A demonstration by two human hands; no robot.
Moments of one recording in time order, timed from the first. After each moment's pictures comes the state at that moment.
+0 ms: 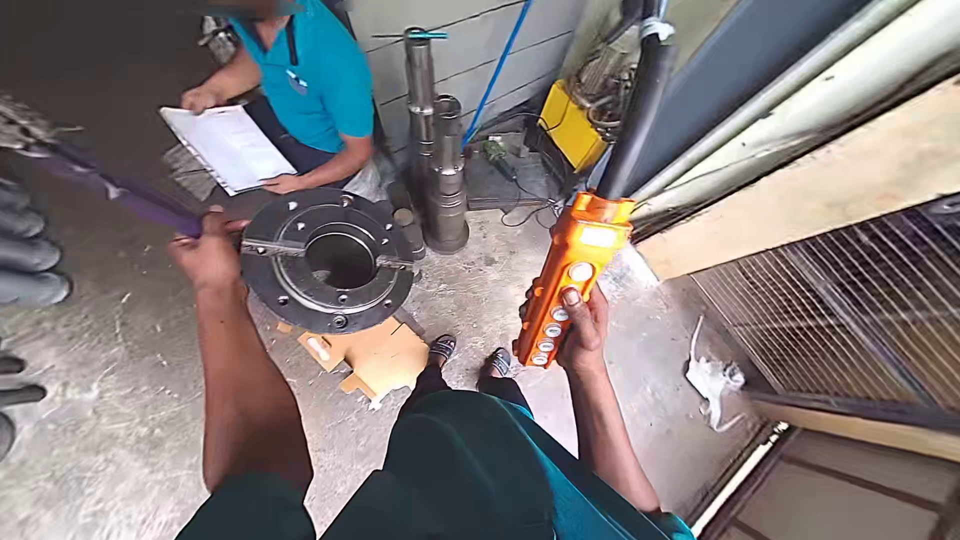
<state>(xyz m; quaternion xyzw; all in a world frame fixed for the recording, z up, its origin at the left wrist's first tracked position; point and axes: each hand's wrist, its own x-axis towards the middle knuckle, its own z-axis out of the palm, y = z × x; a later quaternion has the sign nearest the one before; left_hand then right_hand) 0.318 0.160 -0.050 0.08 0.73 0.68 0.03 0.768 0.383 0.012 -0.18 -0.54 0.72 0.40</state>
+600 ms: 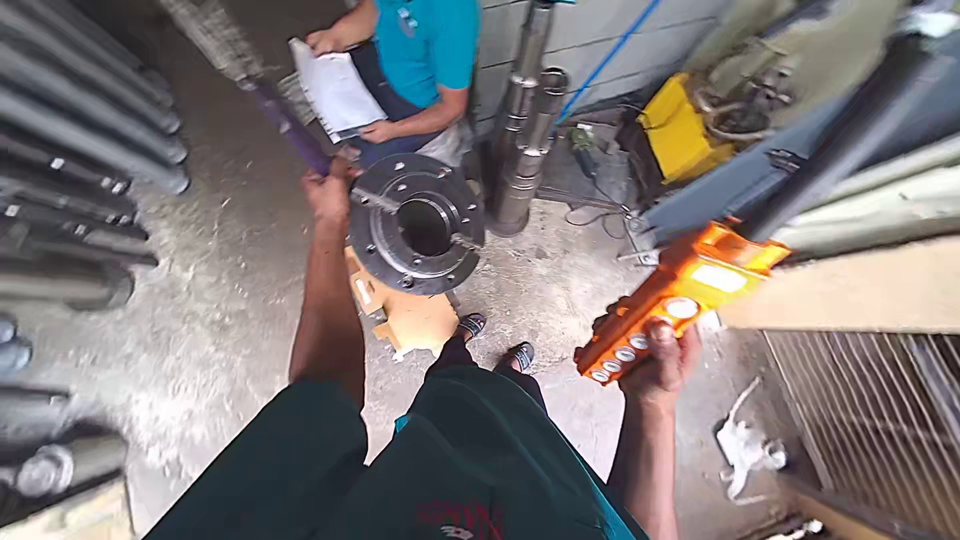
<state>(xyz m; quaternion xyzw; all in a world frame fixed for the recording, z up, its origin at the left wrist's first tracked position) 0.321 0.162 -0.075 0.05 0.72 0.70 0.03 0.777 0.391 -0.001 -0.19 -0.59 0.68 0.39</state>
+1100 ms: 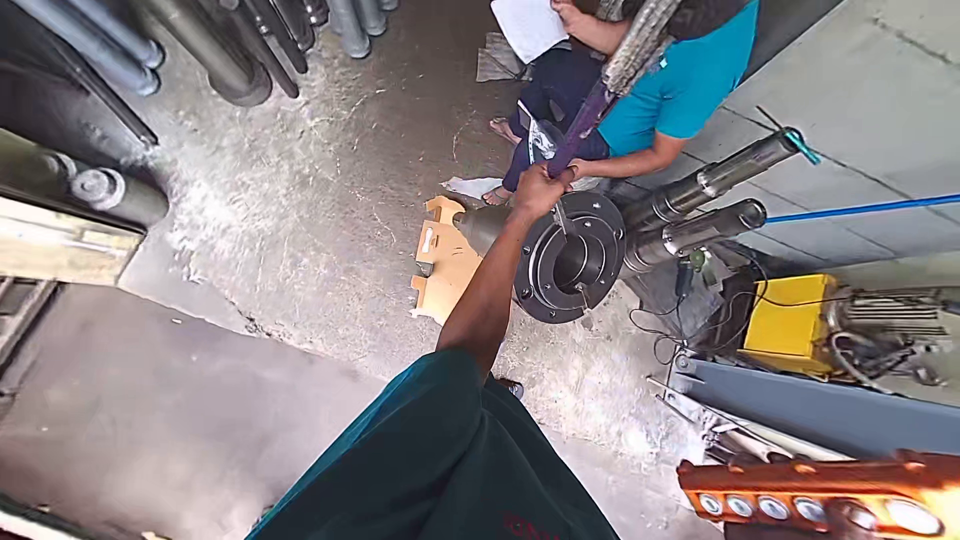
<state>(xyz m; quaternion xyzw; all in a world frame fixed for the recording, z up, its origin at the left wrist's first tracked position) 0.316 0.154 -0.106 0.01 0.74 0.67 0.06 0.750 0.429 0.013 -0.20 -0.65 0.65 0.34</state>
